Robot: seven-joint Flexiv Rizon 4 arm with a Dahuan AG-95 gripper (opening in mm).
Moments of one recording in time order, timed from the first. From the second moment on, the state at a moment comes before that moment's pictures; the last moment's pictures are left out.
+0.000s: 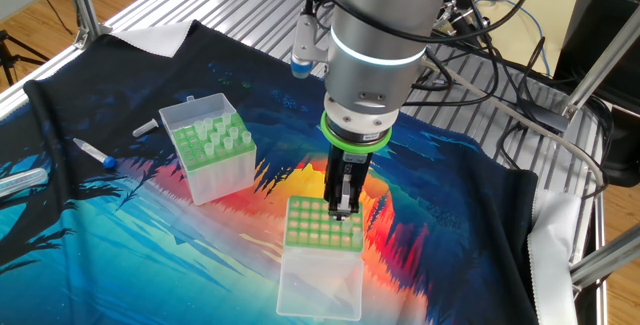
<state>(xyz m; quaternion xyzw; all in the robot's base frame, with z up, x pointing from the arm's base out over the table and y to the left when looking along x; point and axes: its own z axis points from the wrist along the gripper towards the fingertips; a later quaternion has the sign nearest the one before) 0.566 0.140 0.146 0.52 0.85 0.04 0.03</state>
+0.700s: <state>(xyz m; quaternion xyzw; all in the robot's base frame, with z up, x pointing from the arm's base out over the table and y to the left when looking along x) 0.562 0.140 0.171 0.49 0.87 0.03 0.03</state>
